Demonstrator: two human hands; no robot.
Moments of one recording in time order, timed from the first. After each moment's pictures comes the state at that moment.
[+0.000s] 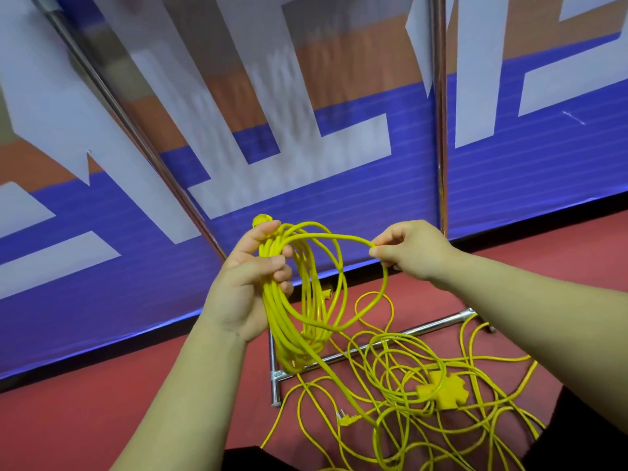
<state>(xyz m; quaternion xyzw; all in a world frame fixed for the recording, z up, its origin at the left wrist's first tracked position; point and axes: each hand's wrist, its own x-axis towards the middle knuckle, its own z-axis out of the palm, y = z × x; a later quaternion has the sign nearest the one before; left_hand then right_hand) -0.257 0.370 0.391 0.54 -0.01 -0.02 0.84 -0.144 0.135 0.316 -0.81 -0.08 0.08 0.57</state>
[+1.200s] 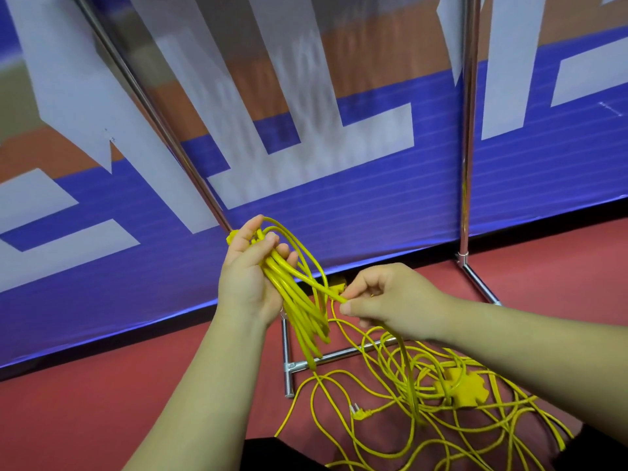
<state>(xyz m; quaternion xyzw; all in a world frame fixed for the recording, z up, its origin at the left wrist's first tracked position) -0.249 0.383 0.384 0.50 0.13 0.19 0.84 -0.225 0.191 0.320 -0.70 -0.22 0.22 0.64</state>
